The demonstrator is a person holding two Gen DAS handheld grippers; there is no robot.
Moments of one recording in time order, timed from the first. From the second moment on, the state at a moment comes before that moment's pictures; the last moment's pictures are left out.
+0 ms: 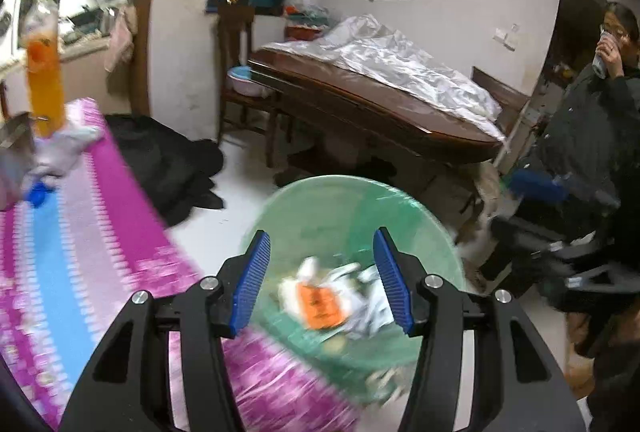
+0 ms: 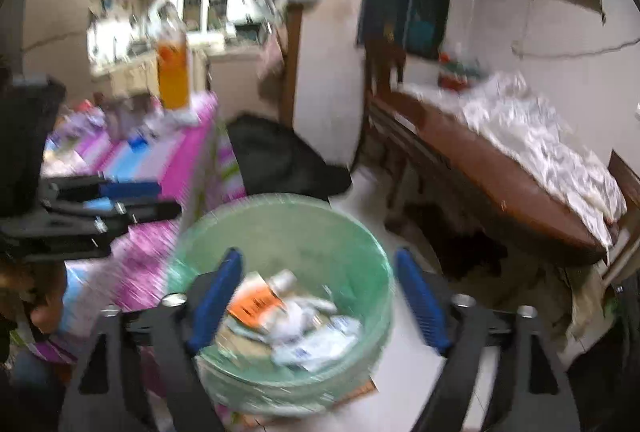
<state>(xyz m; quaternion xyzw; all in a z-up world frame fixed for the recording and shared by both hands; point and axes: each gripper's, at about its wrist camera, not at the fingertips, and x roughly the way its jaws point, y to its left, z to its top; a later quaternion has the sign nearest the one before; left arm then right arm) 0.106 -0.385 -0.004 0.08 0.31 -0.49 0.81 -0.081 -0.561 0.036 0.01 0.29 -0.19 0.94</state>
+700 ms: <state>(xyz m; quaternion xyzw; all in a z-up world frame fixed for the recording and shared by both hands) 0.323 0.040 0.004 0.03 0.35 -0.16 0.92 0.103 -0.317 0.020 0.12 0.29 0.11 0.94</state>
